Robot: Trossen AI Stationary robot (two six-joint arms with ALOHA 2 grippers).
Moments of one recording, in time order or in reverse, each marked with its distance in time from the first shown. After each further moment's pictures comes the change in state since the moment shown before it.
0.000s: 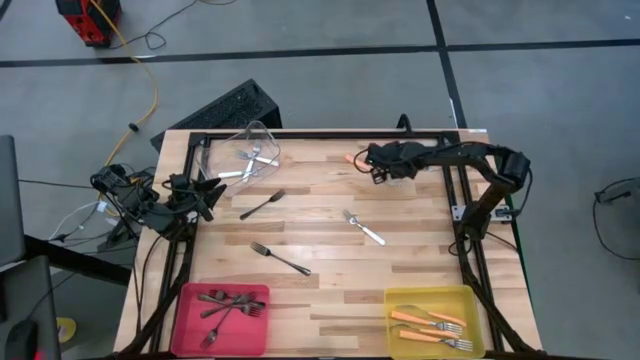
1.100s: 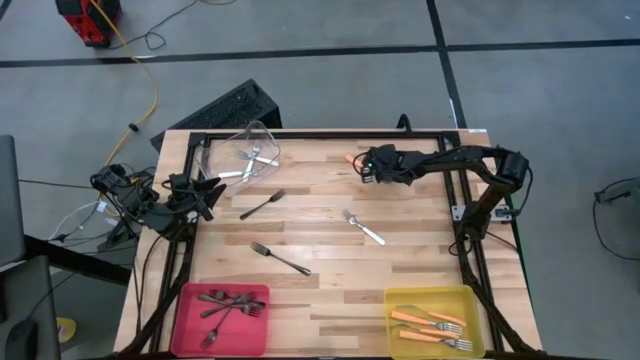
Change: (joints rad) left arm 0.000 0.000 0.000 0.000 -0.009 -0.004; right arm 0.027 0.013 -0.115 0.386 -0.059 0.070
